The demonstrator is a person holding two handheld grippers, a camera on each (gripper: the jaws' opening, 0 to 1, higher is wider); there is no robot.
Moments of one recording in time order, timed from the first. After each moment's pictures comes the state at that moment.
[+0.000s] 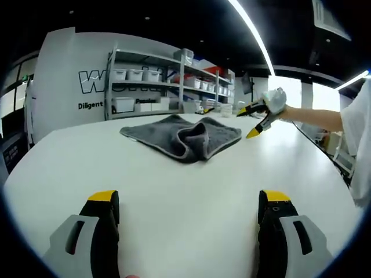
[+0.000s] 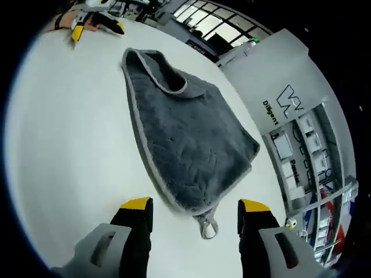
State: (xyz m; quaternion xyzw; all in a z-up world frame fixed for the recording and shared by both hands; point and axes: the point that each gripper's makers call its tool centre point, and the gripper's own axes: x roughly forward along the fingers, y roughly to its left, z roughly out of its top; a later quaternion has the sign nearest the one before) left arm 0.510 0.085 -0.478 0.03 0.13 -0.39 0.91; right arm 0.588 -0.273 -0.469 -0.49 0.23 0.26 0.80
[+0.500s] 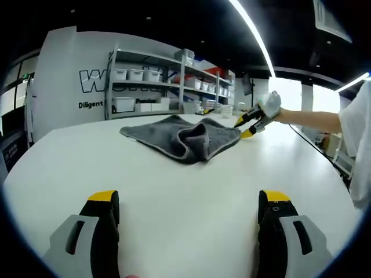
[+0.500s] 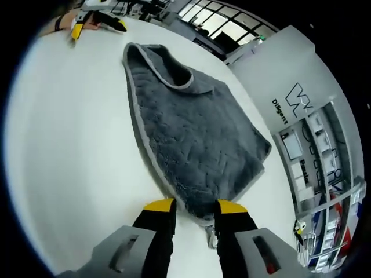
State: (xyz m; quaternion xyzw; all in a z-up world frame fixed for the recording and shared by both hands) left arm 0.506 0.078 -0.476 0.03 0.13 -0.39 0.91; right arm 0.595 -0.267 -0.477 -0.48 0.24 0.29 0.79
